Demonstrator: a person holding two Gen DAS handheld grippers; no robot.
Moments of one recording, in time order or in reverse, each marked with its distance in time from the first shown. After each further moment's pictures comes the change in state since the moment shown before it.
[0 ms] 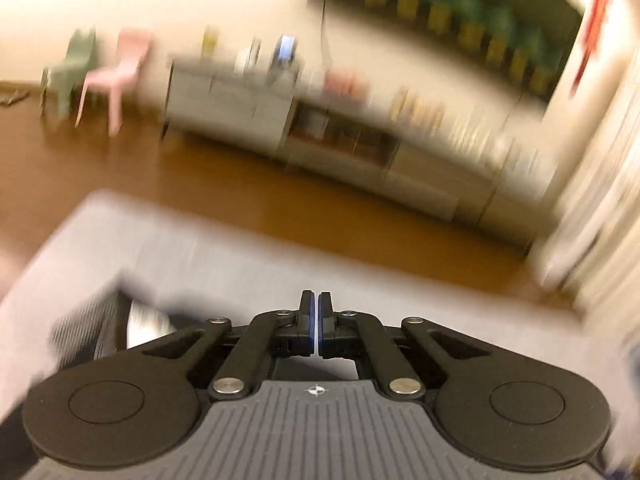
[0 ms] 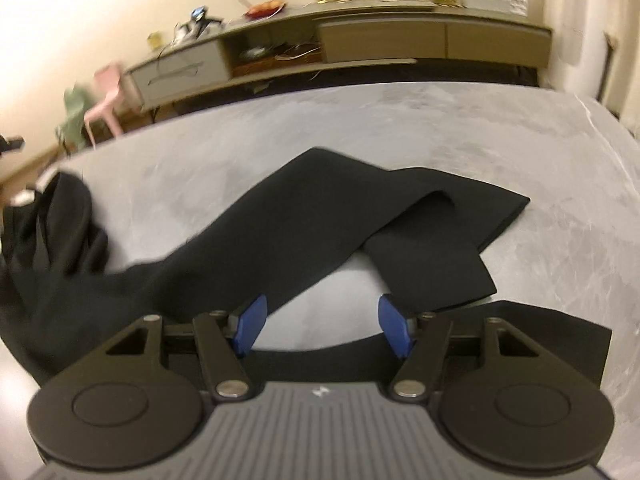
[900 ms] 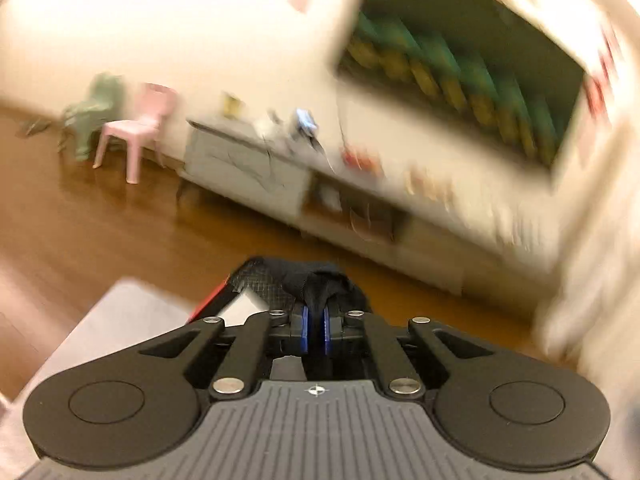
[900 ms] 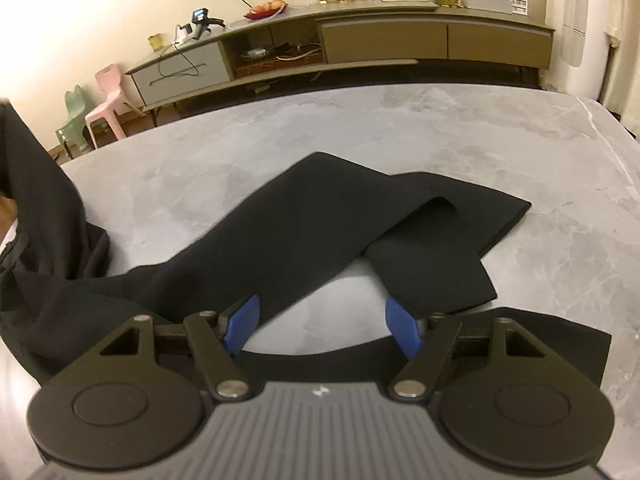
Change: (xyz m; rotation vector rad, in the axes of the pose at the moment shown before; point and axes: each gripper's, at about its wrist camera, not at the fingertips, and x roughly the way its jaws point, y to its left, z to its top) left arm -0.020 0.055 0.062 -0.126 -0.096 0.056; right arm 0.011 -0.001 0.007 -0.017 0.009 0.000
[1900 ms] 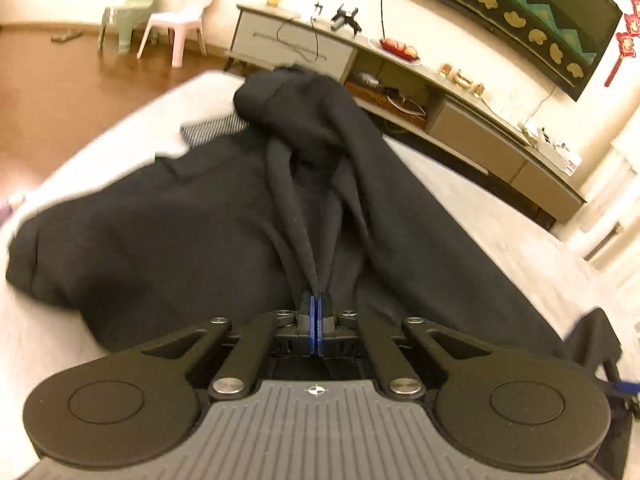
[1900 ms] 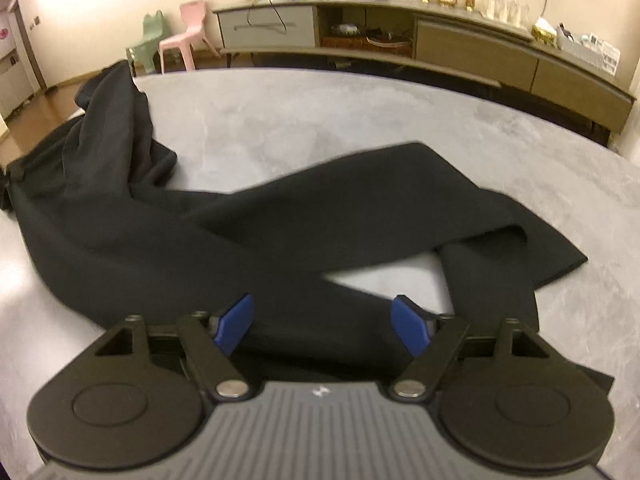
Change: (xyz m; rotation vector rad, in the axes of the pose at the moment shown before) left arm -0.113 0.076 -0.198 0.027 0.331 0.025; right arm -0.001 0.043 -0.019 -0.325 0.048 0.101
